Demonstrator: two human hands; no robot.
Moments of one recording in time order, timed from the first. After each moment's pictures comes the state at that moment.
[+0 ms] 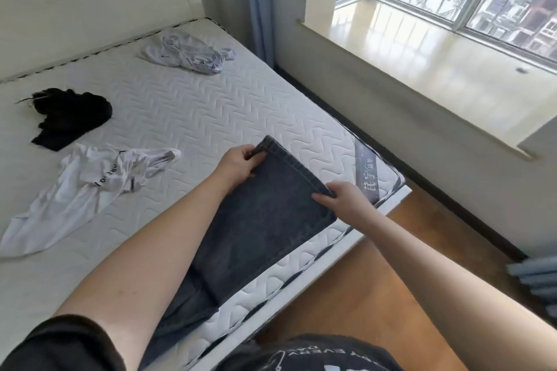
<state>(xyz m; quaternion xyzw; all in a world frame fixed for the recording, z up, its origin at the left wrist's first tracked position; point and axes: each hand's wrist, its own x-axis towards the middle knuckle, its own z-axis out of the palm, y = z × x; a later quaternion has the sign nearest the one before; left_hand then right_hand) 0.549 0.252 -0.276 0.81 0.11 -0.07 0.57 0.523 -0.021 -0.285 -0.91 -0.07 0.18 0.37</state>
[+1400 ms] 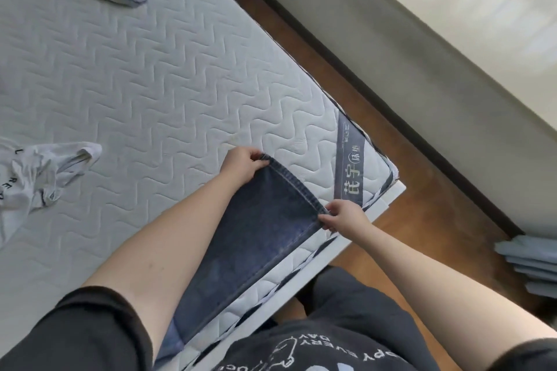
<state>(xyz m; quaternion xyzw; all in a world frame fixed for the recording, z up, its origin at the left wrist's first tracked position) 0.815 0.135 -0.452 0.88 0.17 -0.21 0.40 0.743 -0.139 -0.463 -0.85 0.07 0.39 0.35</state>
